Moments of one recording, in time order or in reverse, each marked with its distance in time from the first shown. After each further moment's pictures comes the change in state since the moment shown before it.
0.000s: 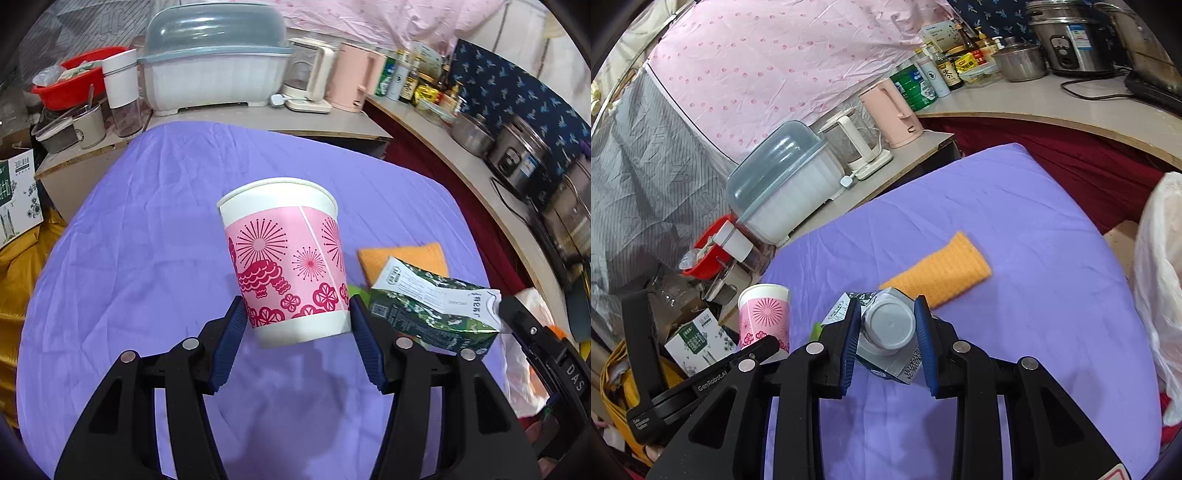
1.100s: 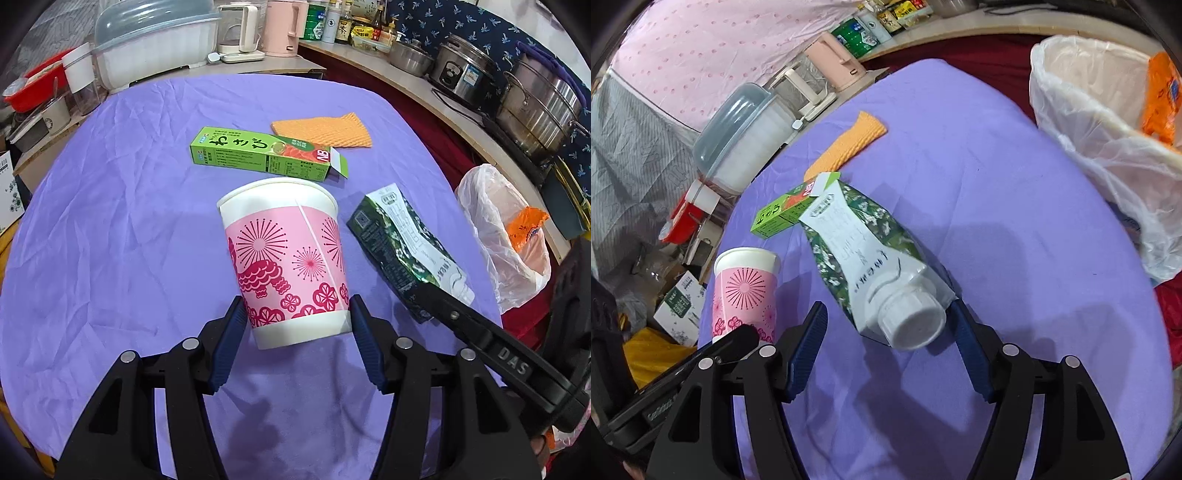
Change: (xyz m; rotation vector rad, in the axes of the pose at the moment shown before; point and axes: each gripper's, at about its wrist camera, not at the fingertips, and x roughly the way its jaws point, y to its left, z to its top) left arm -0.026 -0.064 -0.128 0.171 0.129 -0.065; right arm -0.038 -0.080 -0.119 0.138 0.182 -0.067
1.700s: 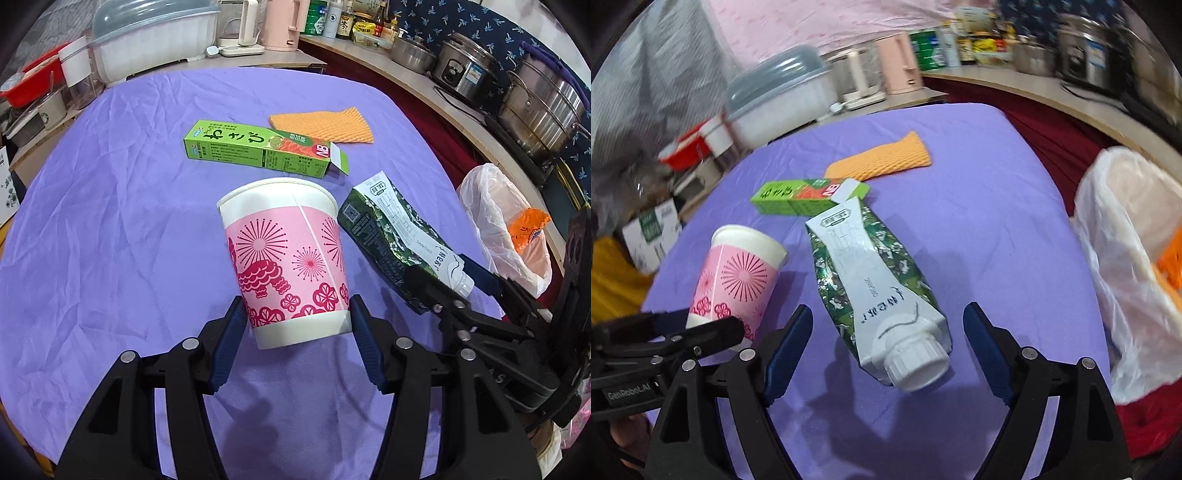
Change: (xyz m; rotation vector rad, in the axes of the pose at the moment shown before) left arm 0.009 -0.001 0.002 -0.015 0.022 -0.014; right arm 0.009 0.038 0.018 -0.445 -0.040 -0.117
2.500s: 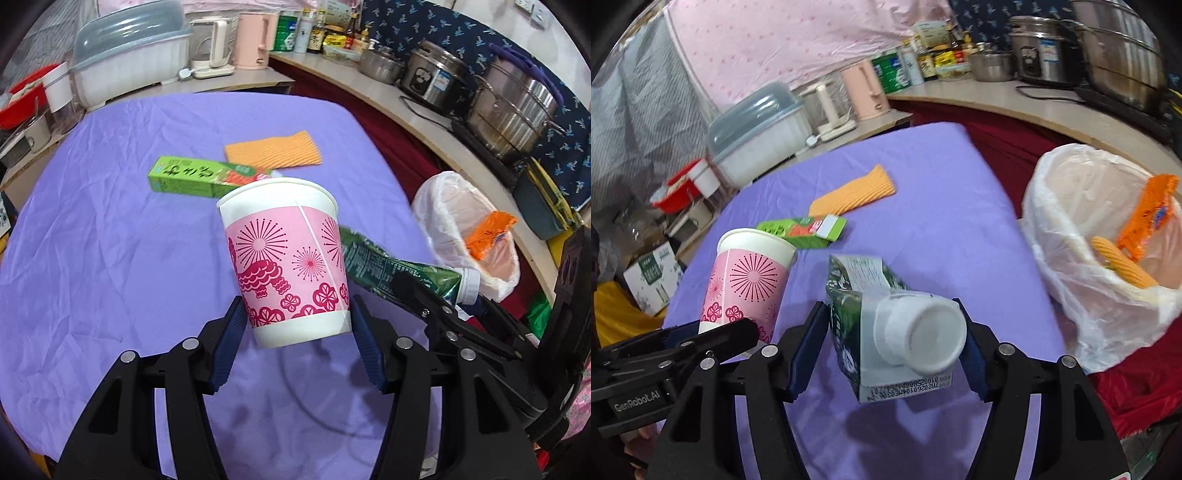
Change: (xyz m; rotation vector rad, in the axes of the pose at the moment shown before) left arm -0.035 -0.047 0.009 0.050 -0.055 -0.073; right arm -0.067 -0.024 -0.003 0.183 -0.099 -0.042
